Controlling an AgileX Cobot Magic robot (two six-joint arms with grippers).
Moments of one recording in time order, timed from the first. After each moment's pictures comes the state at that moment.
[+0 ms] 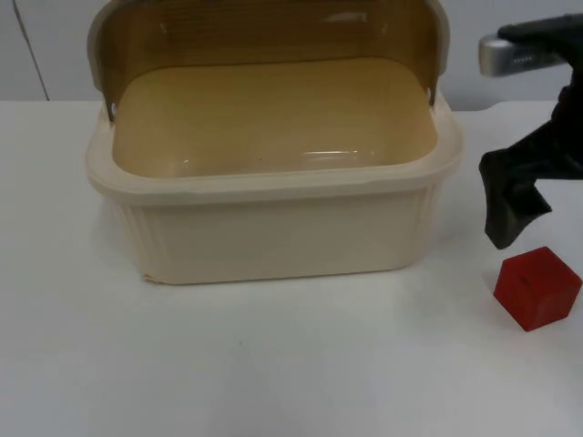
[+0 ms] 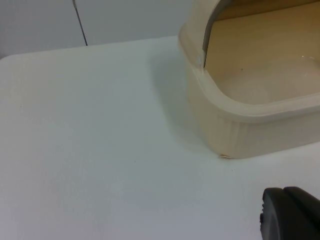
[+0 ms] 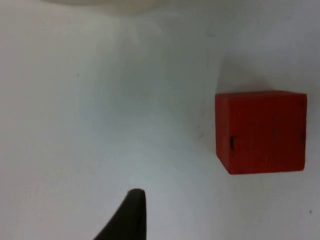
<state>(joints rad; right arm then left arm) 0.46 1.73 -1.15 -0.12 0.85 0.21 -0.02 0.29 -0.68 -0.14 0.99 0.14</state>
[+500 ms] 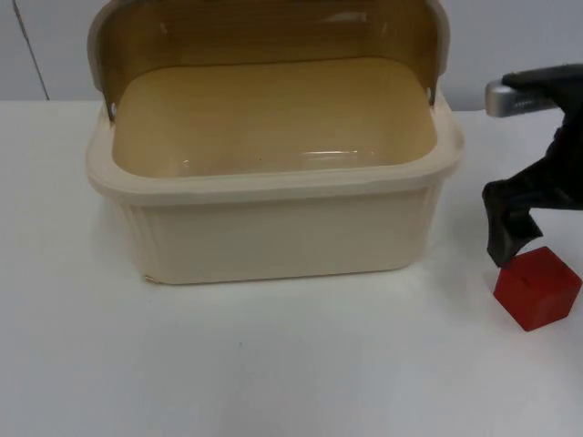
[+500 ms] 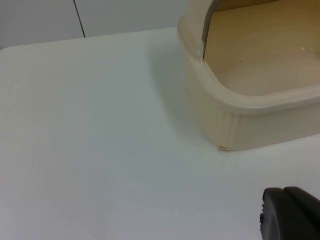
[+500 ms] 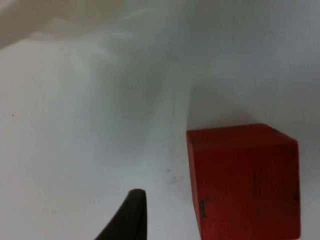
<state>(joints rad) 0.37 1.89 -1.15 -0.10 0.71 0.15 -0.02 0.29 -0.68 -0.14 1.01 0.14</state>
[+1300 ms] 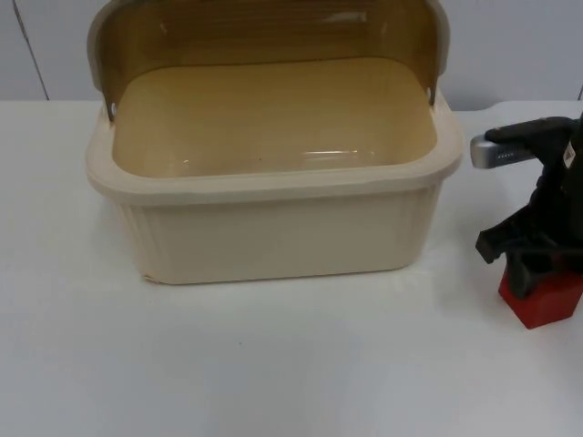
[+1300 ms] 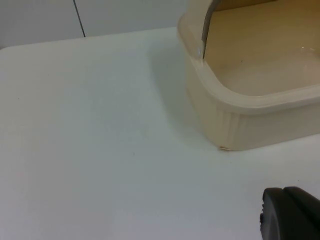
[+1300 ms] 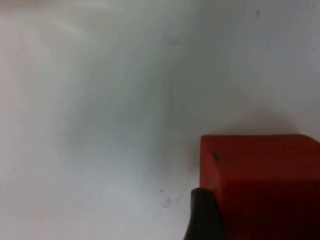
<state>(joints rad) 0.36 2.00 -1.15 -0.12 0.66 0.14 -0.02 0.29 -0.68 -0.14 1.01 0.14</state>
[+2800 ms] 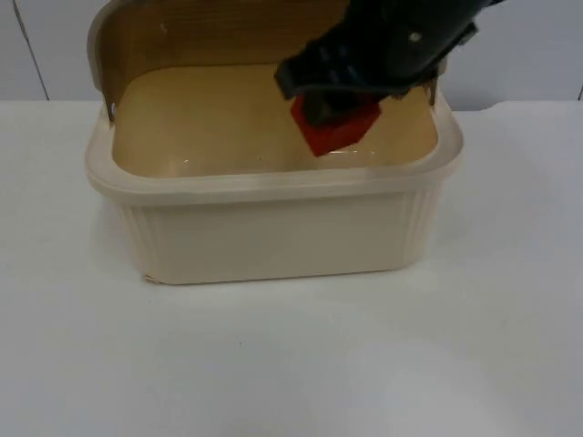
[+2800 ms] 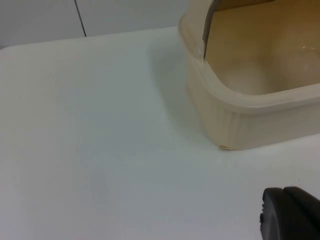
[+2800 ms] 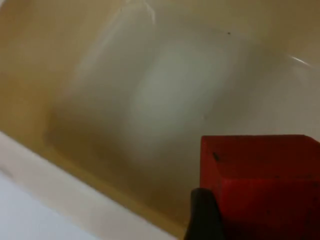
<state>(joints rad) 0.68 1.94 -1.51 -0.15 0.55 0.19 -0.02 0.29 -0.68 -0.14 1.01 0.14</state>
